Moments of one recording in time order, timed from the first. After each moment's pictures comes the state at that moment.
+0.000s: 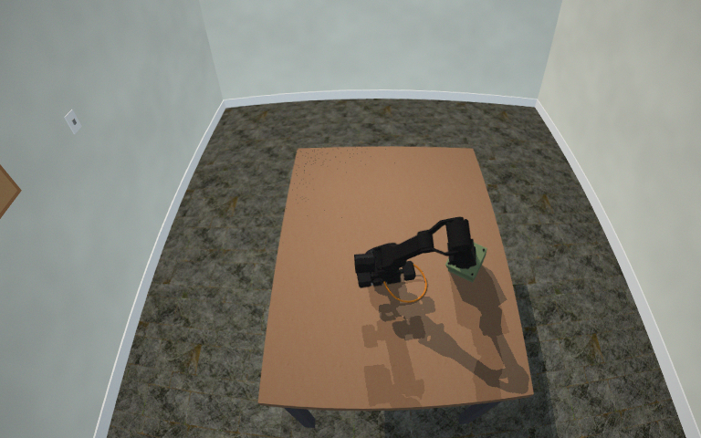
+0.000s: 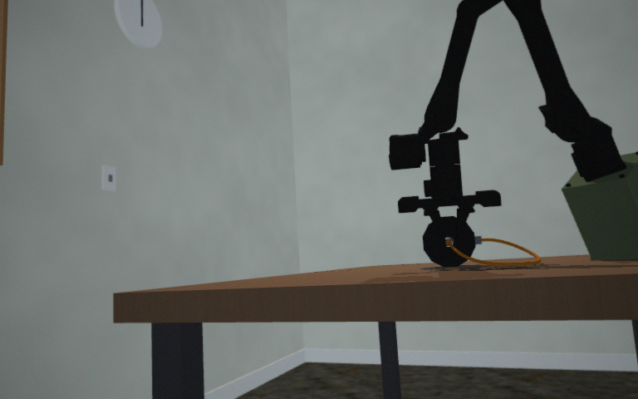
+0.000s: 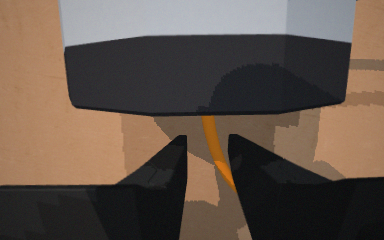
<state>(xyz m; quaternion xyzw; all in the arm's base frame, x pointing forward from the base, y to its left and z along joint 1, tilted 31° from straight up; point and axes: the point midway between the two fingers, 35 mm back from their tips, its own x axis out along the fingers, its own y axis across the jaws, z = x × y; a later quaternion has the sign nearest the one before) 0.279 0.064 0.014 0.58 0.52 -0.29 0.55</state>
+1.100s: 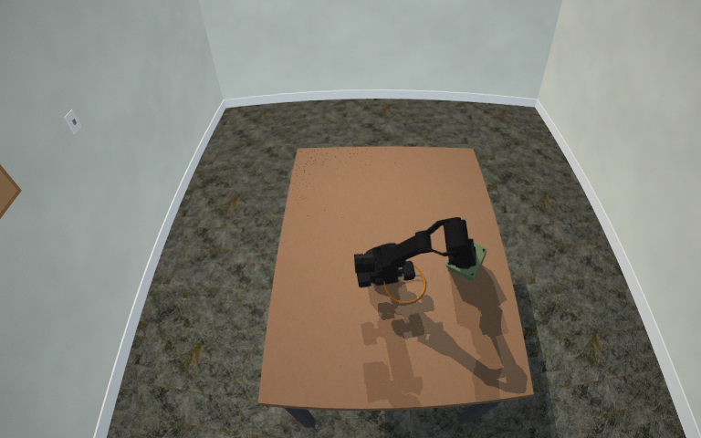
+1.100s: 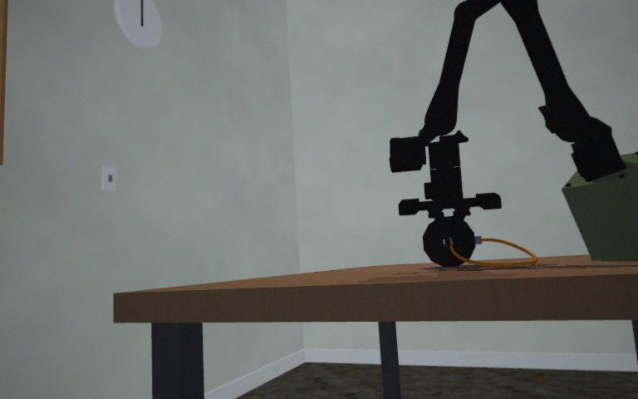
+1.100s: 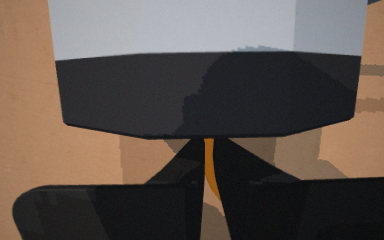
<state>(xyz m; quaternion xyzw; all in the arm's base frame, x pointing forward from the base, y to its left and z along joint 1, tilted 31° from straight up) 0.280 0.063 0.008 0.58 0.52 -0.29 0.55</state>
